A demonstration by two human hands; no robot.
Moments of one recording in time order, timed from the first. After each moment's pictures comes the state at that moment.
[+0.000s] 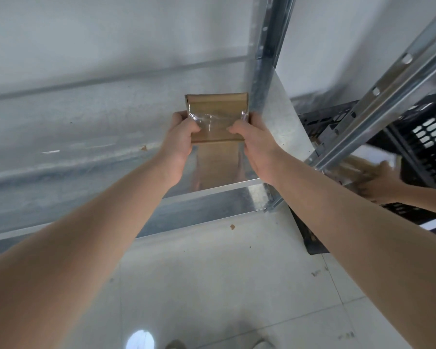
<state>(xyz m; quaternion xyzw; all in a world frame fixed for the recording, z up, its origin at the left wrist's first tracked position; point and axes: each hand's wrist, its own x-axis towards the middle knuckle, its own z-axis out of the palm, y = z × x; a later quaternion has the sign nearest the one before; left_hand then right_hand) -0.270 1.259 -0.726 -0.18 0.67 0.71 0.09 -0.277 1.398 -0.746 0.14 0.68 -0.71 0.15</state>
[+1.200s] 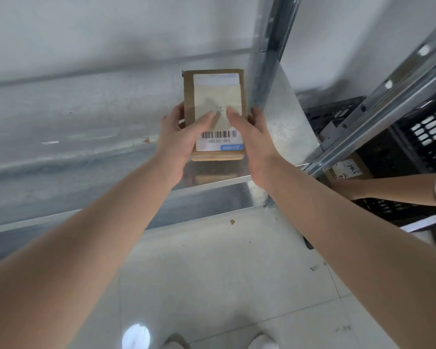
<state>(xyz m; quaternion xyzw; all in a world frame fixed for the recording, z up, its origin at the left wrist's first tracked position) -0.257 1.242 -0.736 -0.14 0.69 0.71 0.06 -0.260 1.374 -0.748 0.16 0.65 -0.73 0.13</state>
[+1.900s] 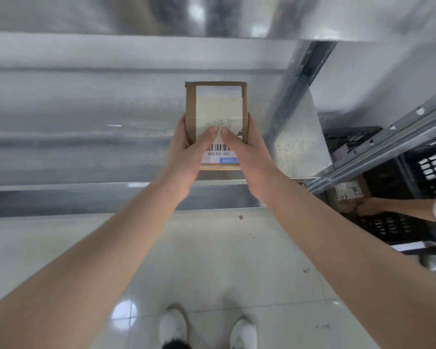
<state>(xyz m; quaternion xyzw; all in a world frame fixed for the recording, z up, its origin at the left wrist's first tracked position) -0.184 1.187 -0.675 -0.15 0.64 0.75 -0.01 -0.207 1.313 -0.672 0.01 0.66 -0.73 0.17</state>
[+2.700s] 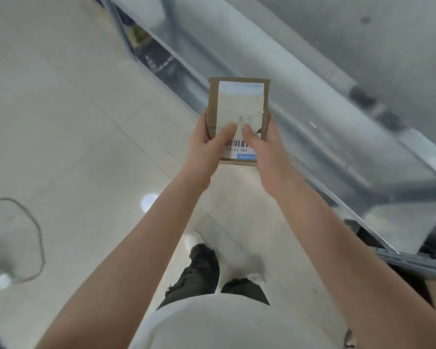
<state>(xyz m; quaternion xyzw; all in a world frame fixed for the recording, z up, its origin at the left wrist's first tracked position) 0.170 0.936 -0.437 -0.39 0.48 0.74 -0.26 0.069 1.008 -0.434 -0.15 0.63 -0.61 0.45</state>
